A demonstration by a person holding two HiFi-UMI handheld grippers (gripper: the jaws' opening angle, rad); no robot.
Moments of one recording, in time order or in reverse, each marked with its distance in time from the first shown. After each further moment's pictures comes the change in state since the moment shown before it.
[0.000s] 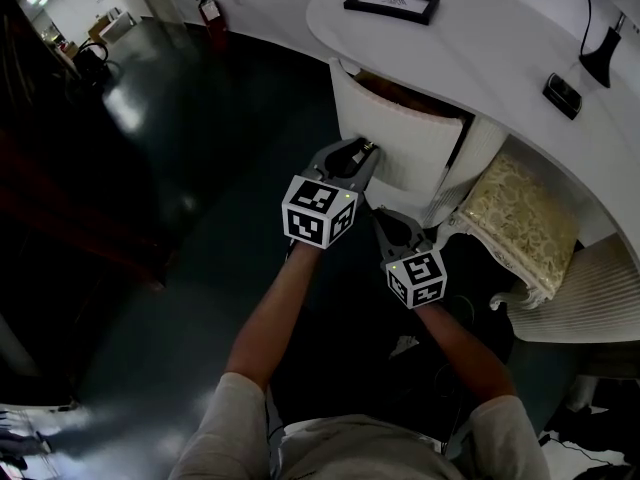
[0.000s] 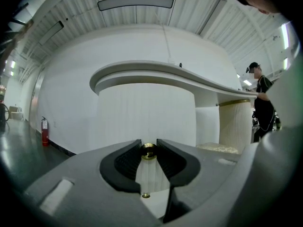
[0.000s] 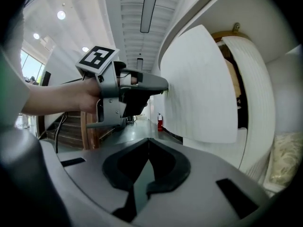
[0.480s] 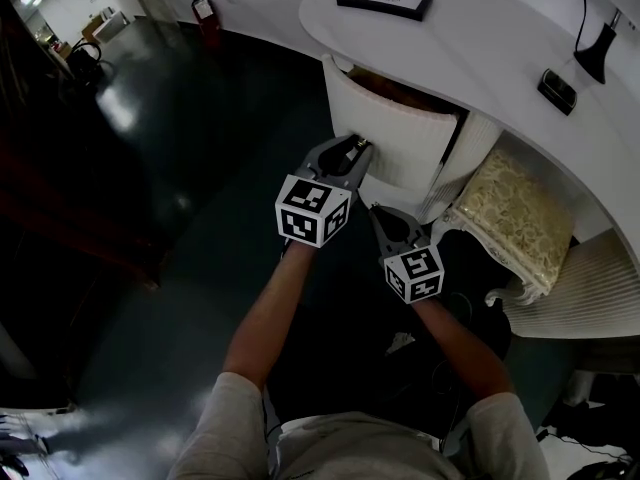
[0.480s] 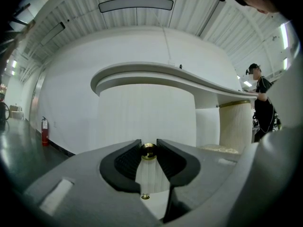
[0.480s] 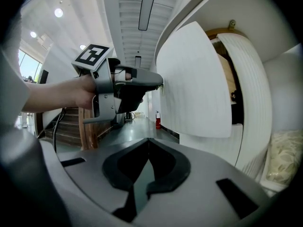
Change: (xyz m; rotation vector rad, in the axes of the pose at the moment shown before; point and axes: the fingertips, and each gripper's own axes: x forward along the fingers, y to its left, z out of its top) left arm -0.001 0.001 0.000 0.001 -0.021 0.006; right arm 0.000 -0.011 -0.011 0.008 0.022 -0.021
